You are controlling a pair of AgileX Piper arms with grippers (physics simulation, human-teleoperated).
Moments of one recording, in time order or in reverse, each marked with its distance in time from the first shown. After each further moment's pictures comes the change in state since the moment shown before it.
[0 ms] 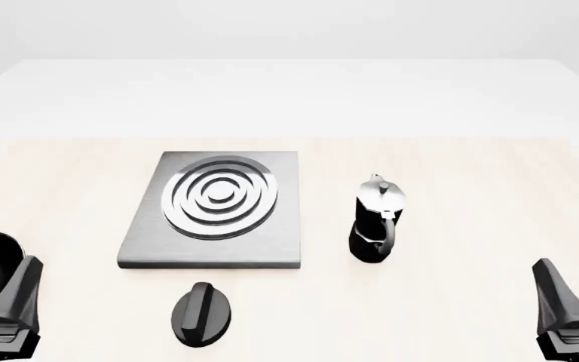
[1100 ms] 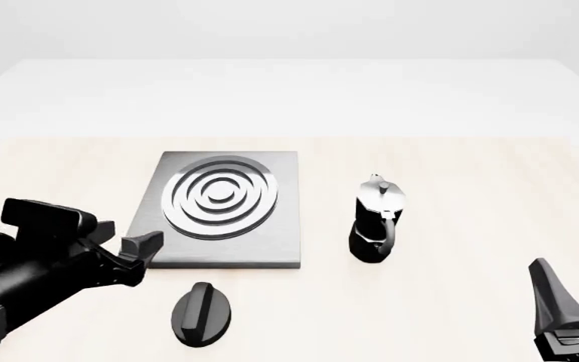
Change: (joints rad) left arm -0.348 0.890 -0.366 0.073 -0.100; right arm 0.021 0.008 -0.001 -0.015 -0.037
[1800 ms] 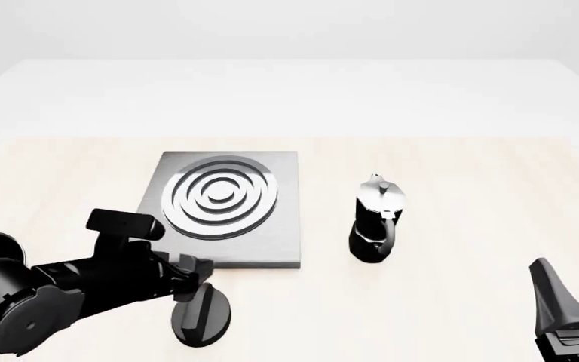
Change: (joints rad) left arm -0.189 0.270 -0.085 0.065 -0.203; right arm 0.001 -0.007 0.000 0.002 0.014
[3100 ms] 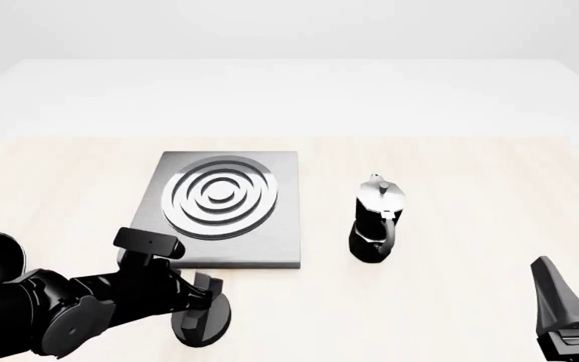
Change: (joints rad) left arm -0.013 0.190 0.048 -0.163 0.014; right arm 0.004 -0.003 0.001 -0.013 0.034
